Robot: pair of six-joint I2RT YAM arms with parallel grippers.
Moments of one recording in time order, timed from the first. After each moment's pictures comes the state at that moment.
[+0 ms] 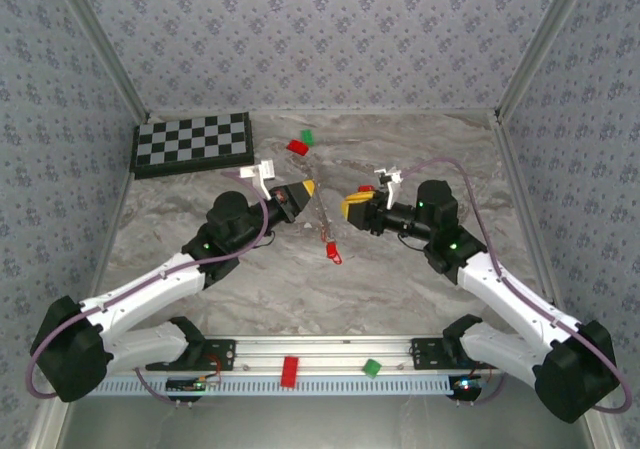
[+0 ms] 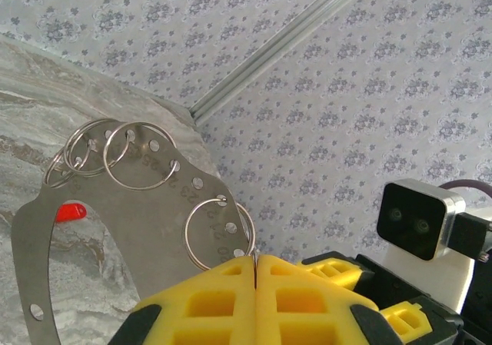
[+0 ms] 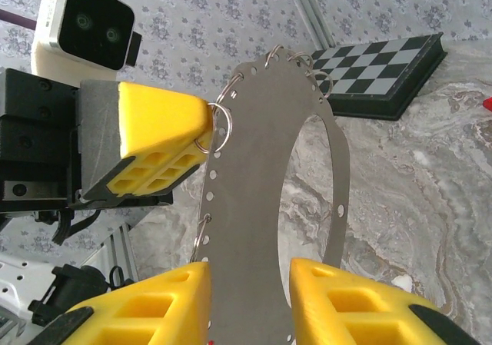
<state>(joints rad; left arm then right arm) -0.77 1.09 0.68 0.41 0.10 -0.90 0.54 1.00 0.68 0.16 -0.58 0.43</state>
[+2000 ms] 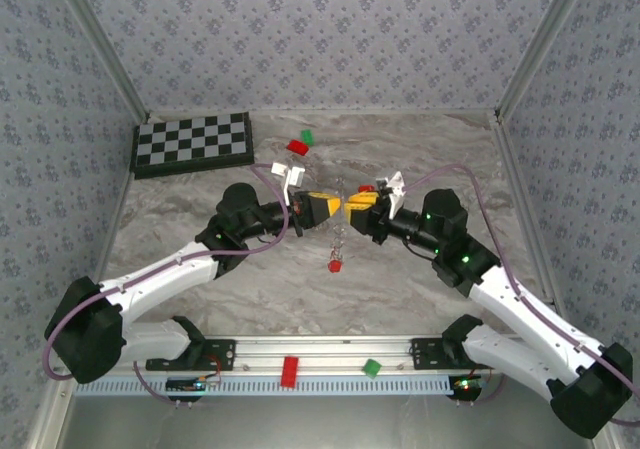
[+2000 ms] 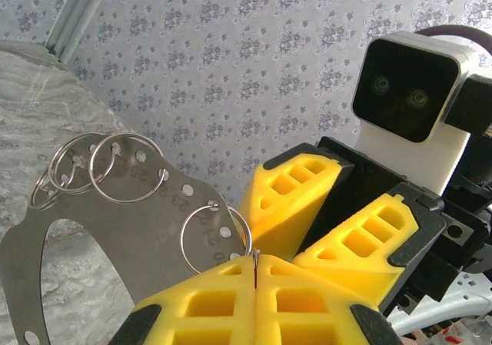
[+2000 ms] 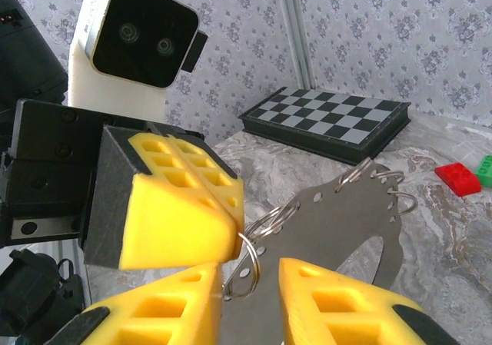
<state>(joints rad) -0.77 1.21 0.73 0.54 0.55 -0.73 0.63 0.87 0.72 0.03 -0.41 0.22</state>
